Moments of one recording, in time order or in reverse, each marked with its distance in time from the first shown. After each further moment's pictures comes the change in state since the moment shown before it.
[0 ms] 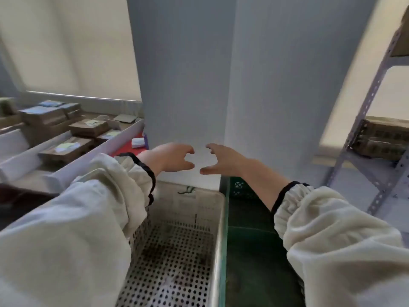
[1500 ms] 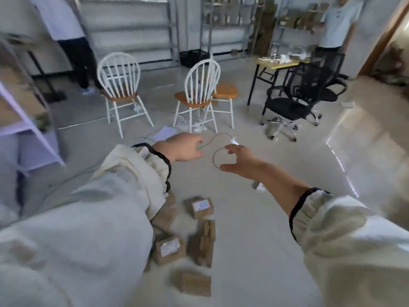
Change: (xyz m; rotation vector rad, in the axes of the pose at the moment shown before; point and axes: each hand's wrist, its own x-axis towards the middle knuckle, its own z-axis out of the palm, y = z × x) left_hand -0.978 -0.174 0.101 -0.233 0.296 -2.240; right_hand -0.413 -0.829 0.465 -0.077 -1.018 -1.887
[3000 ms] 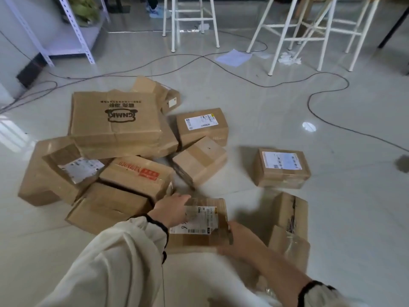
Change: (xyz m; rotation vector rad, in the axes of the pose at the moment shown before) left_hand 0.161 -0.348 0.859 -0.214 -0.218 -0.537; right_hand 0.261 0.322 0.763 -0.140 -0.685 -0.059
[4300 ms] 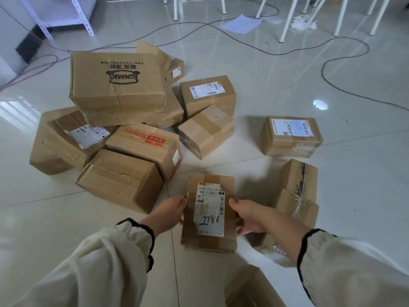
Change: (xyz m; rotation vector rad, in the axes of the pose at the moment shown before) left_hand -0.066 -0.009 0.074 -0.597 -0.039 -0.179; right_hand 0.032 0.027 0.047 0.997 -0.284 0.331
